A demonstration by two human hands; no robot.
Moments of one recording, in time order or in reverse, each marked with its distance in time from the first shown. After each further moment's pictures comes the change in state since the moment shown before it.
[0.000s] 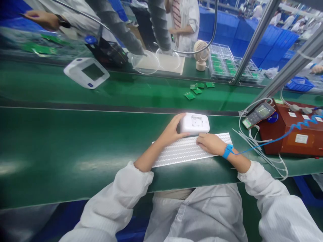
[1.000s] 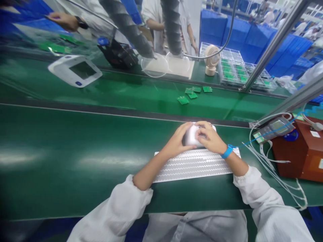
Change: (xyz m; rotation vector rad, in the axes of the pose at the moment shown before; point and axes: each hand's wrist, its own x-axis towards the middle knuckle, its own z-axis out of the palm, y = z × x) left_hand -0.003 0.006 -0.002 -0.030 -0.028 -0.059; right_hand 0.072 0.013 -0.029 0.487 0.418 -0.037
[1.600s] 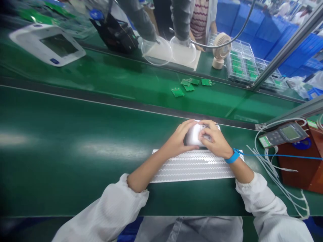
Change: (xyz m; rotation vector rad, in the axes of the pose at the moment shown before) left_hand -0.001 0.007 -0.002 -0.013 0.004 -0.003; right_hand -0.001 -0.009 -0.004 -0.003 -0.019 0.074
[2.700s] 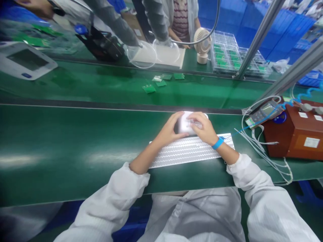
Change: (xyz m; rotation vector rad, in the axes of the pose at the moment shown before) left_hand 0.004 -0.007 0.001 0.059 0.022 0.027; right_hand -0.020 0.008 0.016 0.147 0.251 -0.082
